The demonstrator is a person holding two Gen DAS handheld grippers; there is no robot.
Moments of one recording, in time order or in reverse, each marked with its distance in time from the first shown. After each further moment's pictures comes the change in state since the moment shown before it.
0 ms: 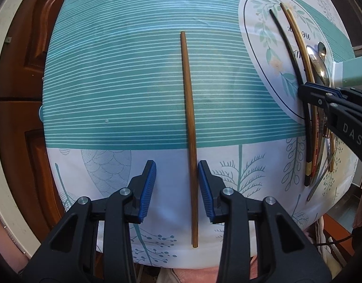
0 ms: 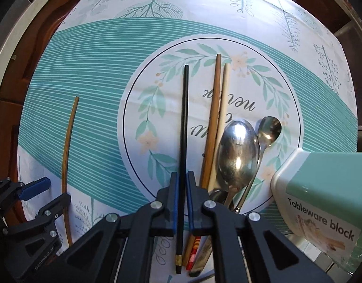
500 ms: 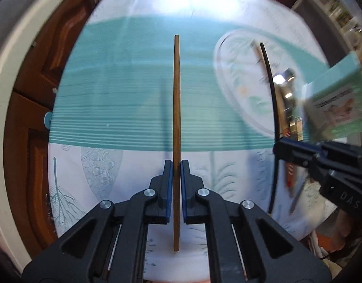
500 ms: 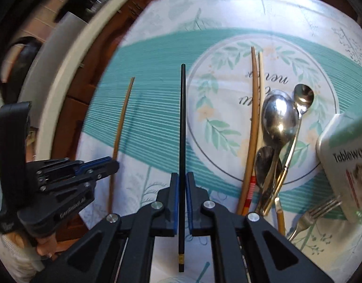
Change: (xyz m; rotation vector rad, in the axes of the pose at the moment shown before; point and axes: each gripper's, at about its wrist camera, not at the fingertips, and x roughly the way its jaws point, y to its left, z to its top) left arm -0.047 -0.013 -0.048 -0.065 -0.359 -0.077; right arm -0.022 -0.028 -0.099 -0.021 -0.216 0.439
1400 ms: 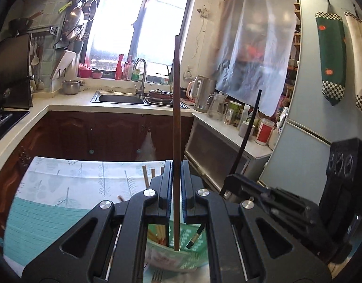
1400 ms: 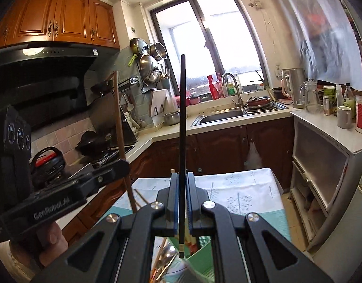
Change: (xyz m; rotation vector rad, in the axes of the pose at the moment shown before) left arm -0.213 -0.274 0.047 0.228 -0.885 -0.377; right arm -0.279 -0.068 -0.052 -0.123 -1.014 -0.171
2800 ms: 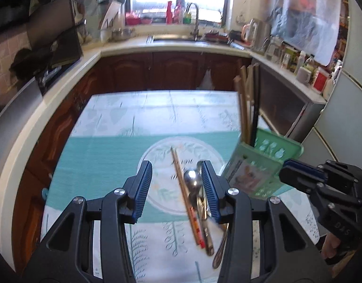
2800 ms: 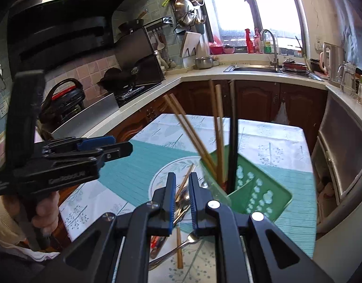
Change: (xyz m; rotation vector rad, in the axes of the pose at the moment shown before) left arm -0.034 0.130 -0.124 -0.041 0.375 0.327; right arm 0.027 0.044 -0.083 -0.152 0.347 0.153
